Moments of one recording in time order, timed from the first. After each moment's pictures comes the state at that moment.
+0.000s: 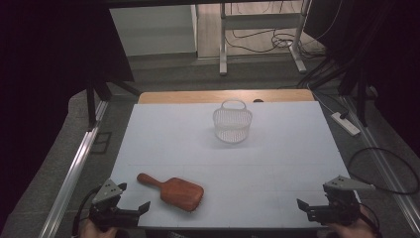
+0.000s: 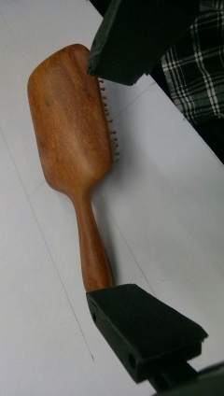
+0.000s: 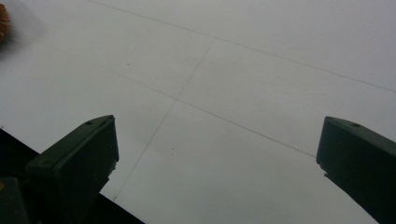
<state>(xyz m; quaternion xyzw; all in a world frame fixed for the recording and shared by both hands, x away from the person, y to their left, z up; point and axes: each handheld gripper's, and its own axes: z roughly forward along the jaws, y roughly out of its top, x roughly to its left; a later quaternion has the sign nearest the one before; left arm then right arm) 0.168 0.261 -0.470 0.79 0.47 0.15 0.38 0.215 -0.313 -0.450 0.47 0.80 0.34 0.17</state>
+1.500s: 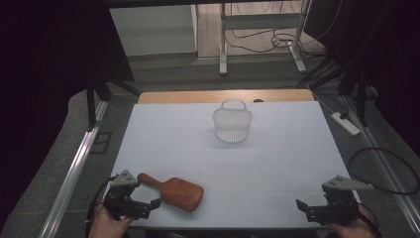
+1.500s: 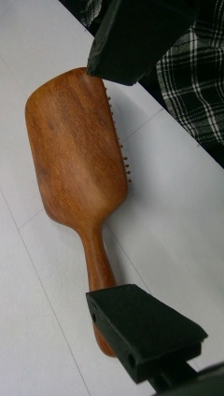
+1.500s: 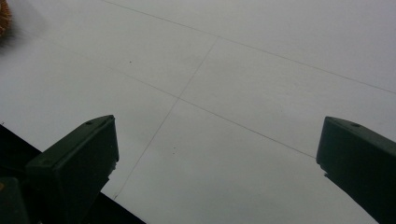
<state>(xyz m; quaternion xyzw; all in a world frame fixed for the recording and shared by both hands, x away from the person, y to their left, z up) 0.201 0.236 -0.467 0.82 0.45 0.08 0.35 0.215 -0.311 -0.450 0.47 0.80 0.33 0.17</state>
